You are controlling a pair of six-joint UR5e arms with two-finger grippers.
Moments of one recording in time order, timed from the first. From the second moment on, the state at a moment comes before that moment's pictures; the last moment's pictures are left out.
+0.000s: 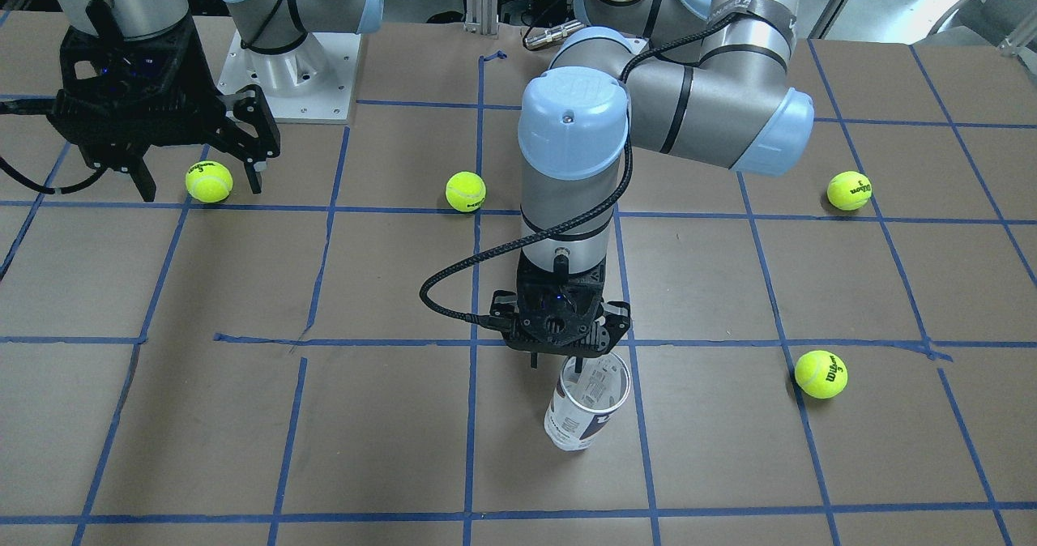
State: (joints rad) left arm -1.84 -1.97 -1.45 -1.05 1.70 -0.10; right arm 1.59 -1.56 1.53 -1.73 -1.64 -0.19
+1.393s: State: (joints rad) left arm -1.65 -1.50 -1.58 -1.57 1.51 -0.05; right arm 1.59 -1.56 1.53 -1.72 -1.63 -0.19
